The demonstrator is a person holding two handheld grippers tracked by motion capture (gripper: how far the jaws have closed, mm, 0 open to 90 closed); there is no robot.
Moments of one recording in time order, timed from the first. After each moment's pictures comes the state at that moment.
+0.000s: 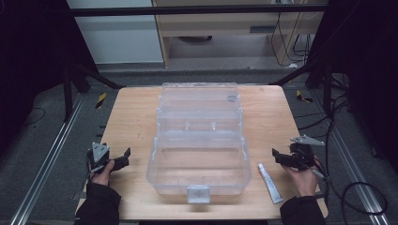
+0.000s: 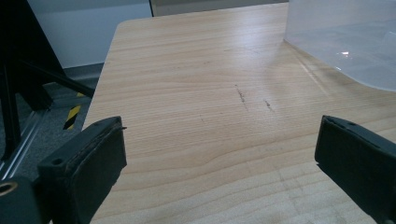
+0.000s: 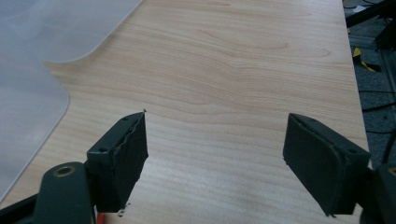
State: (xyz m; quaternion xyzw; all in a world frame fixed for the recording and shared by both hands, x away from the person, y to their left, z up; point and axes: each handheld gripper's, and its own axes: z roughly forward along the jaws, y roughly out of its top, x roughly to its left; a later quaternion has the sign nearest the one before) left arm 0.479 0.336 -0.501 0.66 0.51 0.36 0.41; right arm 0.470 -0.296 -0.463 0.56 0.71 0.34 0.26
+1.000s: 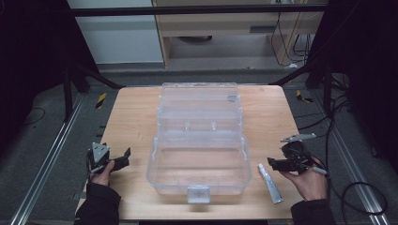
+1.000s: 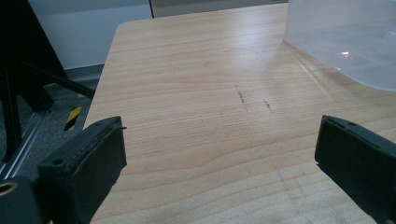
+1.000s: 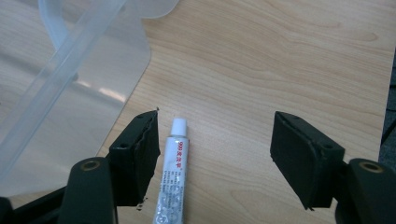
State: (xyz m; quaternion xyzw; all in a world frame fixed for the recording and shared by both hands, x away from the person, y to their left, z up) left arm 0.478 0.335 -0.501 0.66 0.51 0.37 0.41; right arm 0.444 -0.257 -0.402 0.54 0.78 0.25 0.18
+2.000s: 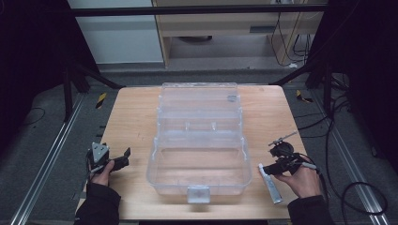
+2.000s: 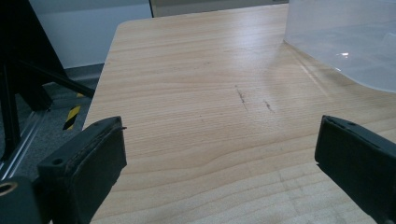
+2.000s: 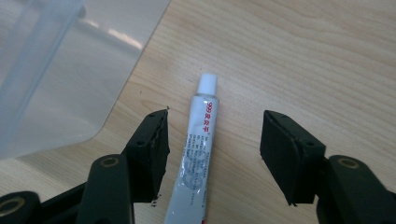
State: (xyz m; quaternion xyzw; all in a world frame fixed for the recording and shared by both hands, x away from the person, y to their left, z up) left arm 0.478 0.336 -0.501 0.66 0.51 0.36 0.42; right arm 0.455 -0.236 -0.416 0.53 0.83 0.16 0.09
